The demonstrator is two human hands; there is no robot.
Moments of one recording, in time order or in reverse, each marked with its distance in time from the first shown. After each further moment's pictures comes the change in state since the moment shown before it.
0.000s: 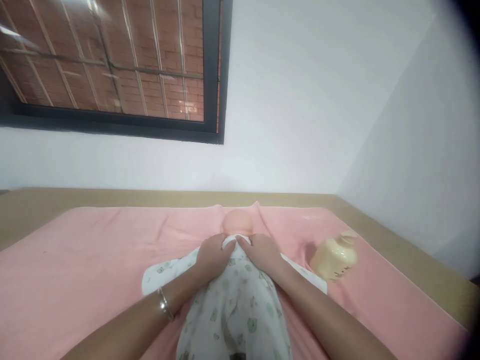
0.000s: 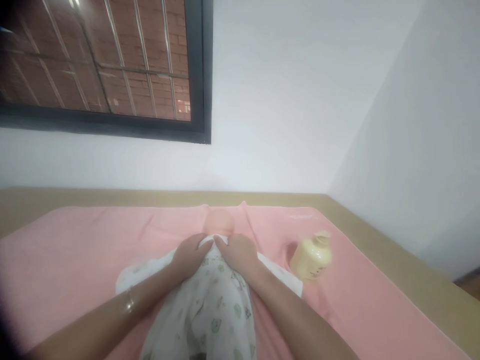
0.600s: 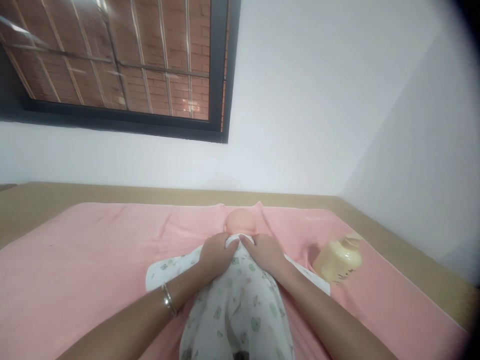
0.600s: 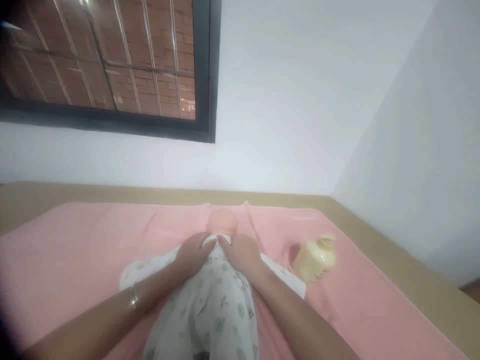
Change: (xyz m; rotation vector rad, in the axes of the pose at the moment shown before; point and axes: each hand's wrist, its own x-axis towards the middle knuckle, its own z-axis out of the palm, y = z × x) left_hand -0.002 -0.002 0.001 -0.038 0.014 0.023; right_hand 0.001 0.002 0.003 0.001 0.025 -0.010
